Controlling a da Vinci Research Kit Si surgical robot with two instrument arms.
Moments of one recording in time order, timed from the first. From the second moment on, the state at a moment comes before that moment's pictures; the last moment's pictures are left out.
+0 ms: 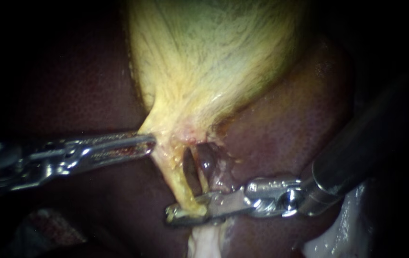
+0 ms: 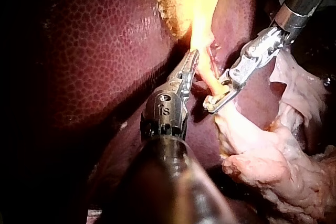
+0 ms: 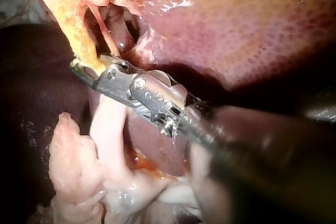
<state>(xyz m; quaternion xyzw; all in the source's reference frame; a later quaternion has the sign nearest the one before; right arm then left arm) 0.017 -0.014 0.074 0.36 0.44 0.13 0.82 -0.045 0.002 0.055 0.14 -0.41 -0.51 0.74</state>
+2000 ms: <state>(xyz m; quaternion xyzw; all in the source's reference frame) 0.006 -0.007 0.066 0.12 0.54 -0.04 0.83 -0.045 0.002 0.056 0.14 -0.41 -0.51 0.74</state>
